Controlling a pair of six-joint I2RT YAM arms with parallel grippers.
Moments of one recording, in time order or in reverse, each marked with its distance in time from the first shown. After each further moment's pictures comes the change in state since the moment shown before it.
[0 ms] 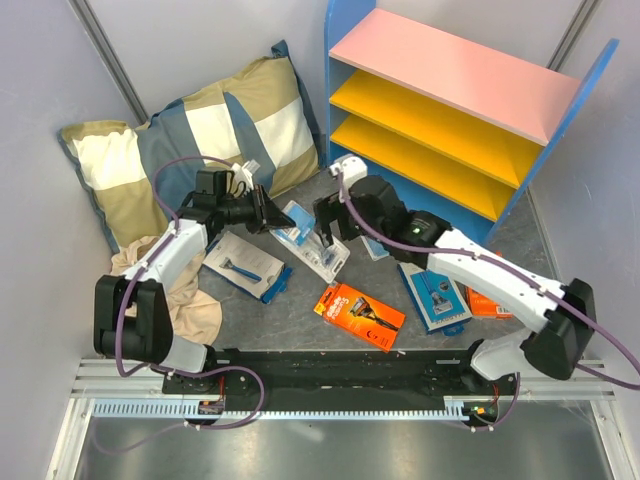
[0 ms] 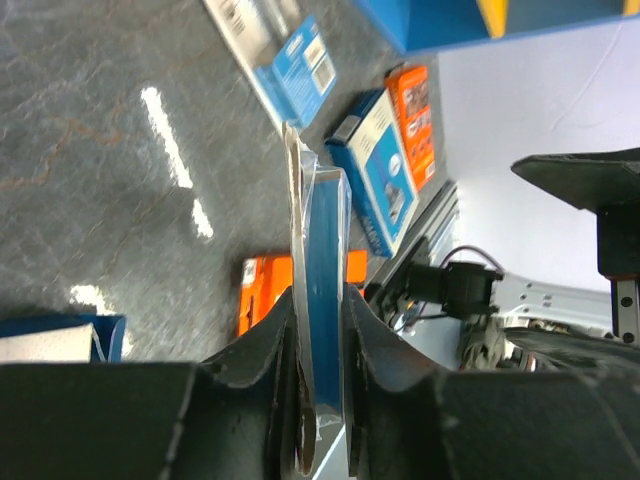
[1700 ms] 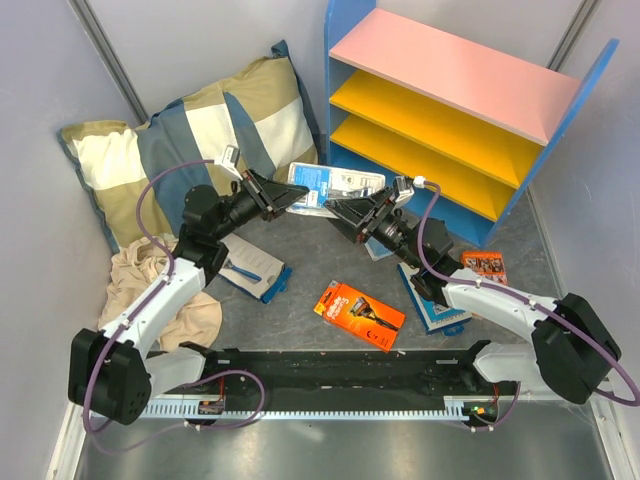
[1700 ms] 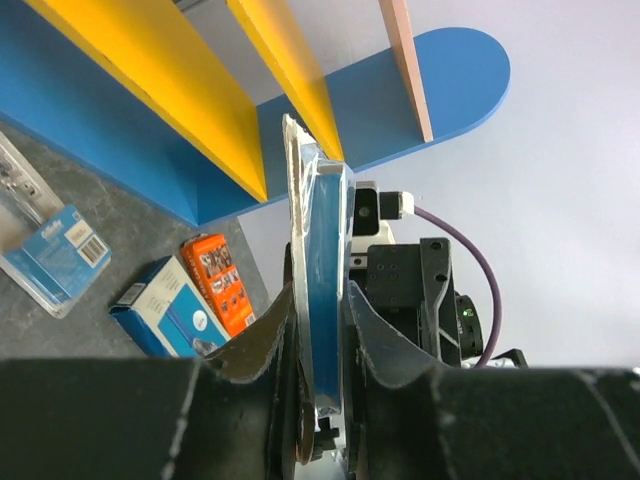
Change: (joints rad) left arm -0.177 -0.306 -0.195 0.718 -0.299 -0.665; right arm -0.159 -0.179 -0.650 1.245 -0.340 1.190
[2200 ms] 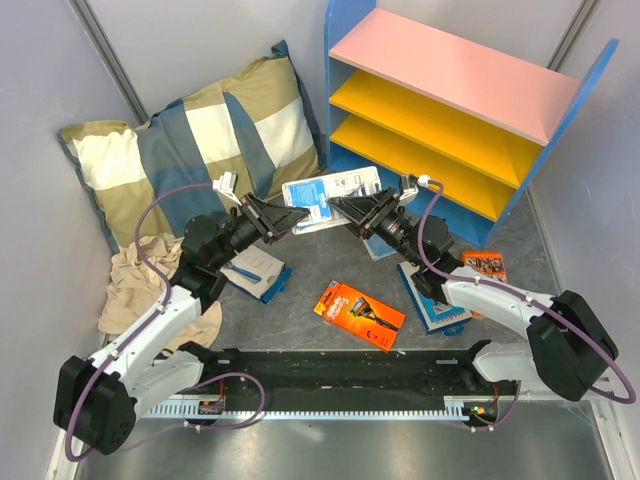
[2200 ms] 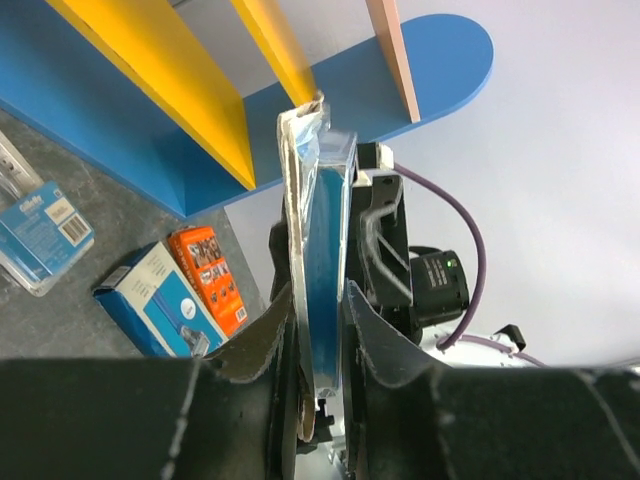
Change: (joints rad) left arm -0.096 -0.171 -0.182 0.056 -0.122 -0.016; right arm -0.032 0.023 -0.003 0.013 0.024 -0.003
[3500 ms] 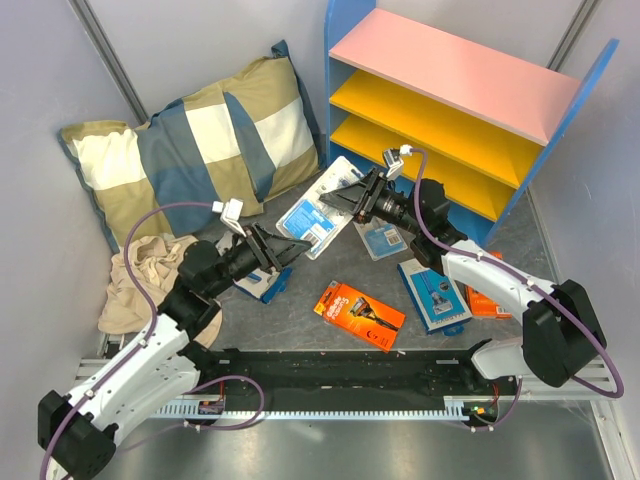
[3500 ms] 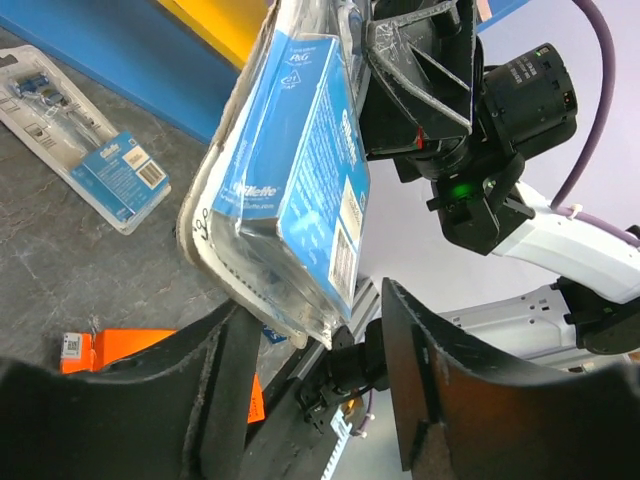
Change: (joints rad) left arm -0.142 -0.254 -0.095 -0.271 -0.123 0.282; right arm -0.106 0.084 0.239 -0.295 -0.343 -0.184
